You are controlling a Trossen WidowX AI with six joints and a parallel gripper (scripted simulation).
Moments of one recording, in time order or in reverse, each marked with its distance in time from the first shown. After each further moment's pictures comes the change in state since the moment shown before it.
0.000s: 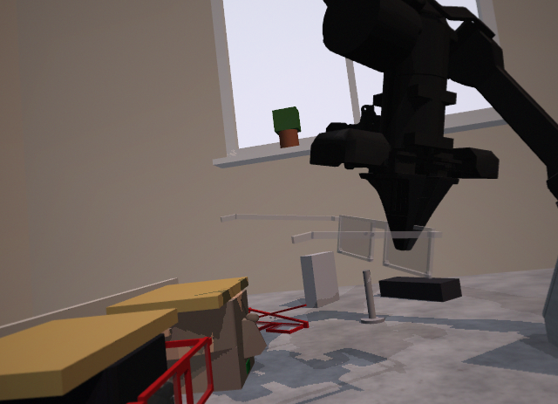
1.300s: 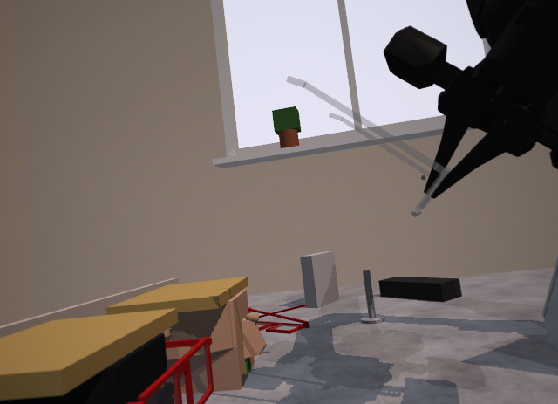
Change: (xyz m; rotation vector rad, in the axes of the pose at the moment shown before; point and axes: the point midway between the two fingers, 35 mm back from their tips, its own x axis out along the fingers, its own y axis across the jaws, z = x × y) arm -0.048 0.009 -0.060 0.836 -0.212 0.516
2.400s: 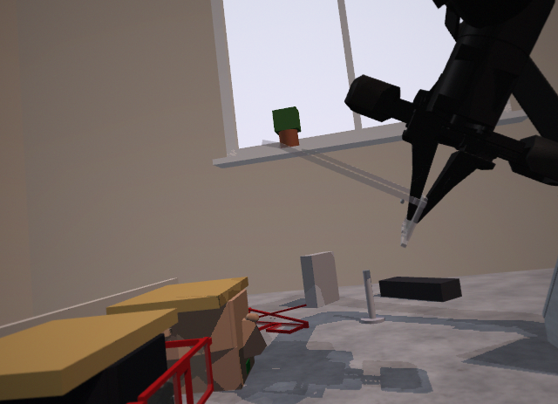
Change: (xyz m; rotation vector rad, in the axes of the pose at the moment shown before) arm 0.028 0.007 0.027 -0.095 -0.036 -0.198
